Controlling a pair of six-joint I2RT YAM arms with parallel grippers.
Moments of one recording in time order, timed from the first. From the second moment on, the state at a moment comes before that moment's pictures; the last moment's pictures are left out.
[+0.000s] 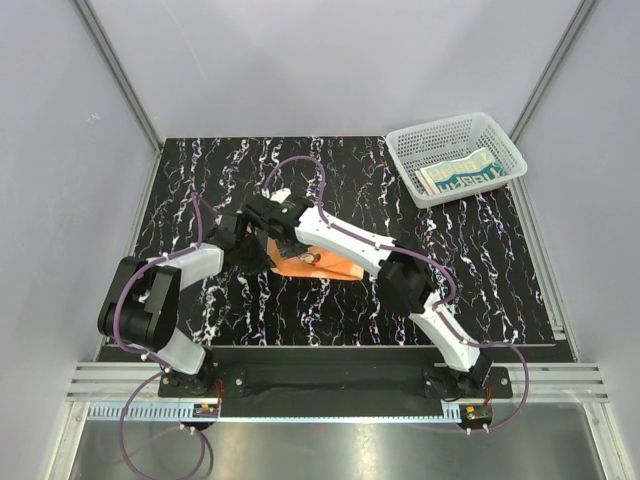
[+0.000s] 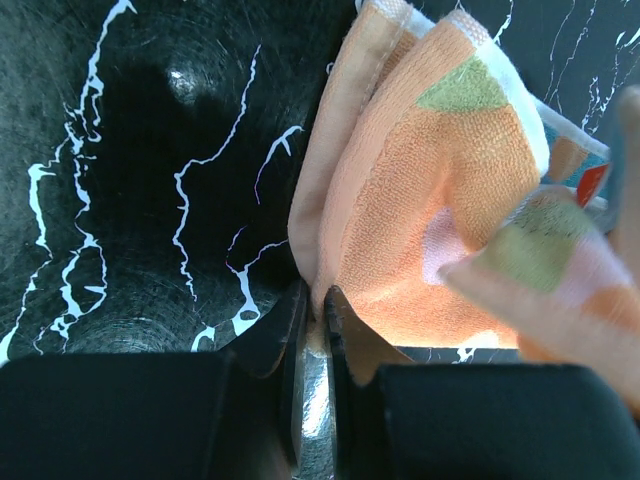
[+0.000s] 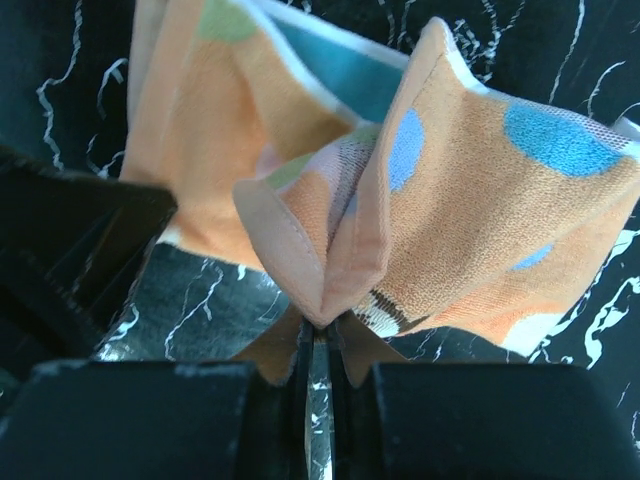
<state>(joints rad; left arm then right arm) -0.27 1.55 0.71 -0.16 0.18 -0.80 1.00 2.37 2.26 -1.15 0.40 0.60</state>
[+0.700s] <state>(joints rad) -0.27 1.55 0.71 -0.16 0.19 -0.78 1.03 2.37 2.24 -1.08 0.42 0.65</state>
